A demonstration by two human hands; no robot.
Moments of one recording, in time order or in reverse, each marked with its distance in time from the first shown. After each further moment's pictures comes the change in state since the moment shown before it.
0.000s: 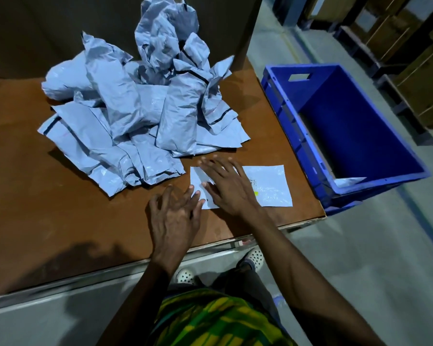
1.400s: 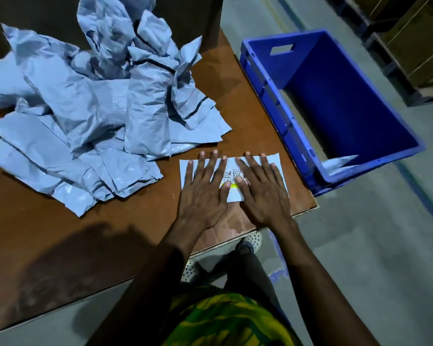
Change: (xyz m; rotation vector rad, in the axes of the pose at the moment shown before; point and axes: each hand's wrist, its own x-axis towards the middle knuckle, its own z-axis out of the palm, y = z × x) left_hand 0.068 0.064 0.061 -0.101 -0.362 0.288; right_hand -0.074 0.063 -0.027 -0.002 -0.041 0.471
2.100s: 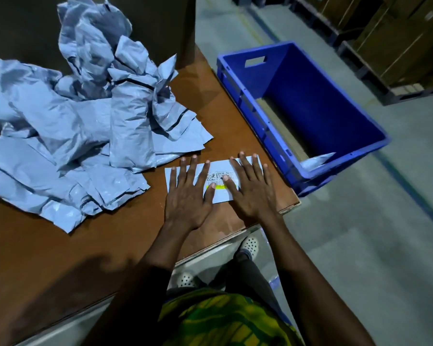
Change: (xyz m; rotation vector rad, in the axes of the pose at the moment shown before) left_hand 0.007 -0.006 0.000 0.009 -0.044 -0.019; right_hand 0.007 0.006 -0.004 0.049 -0.047 0.146
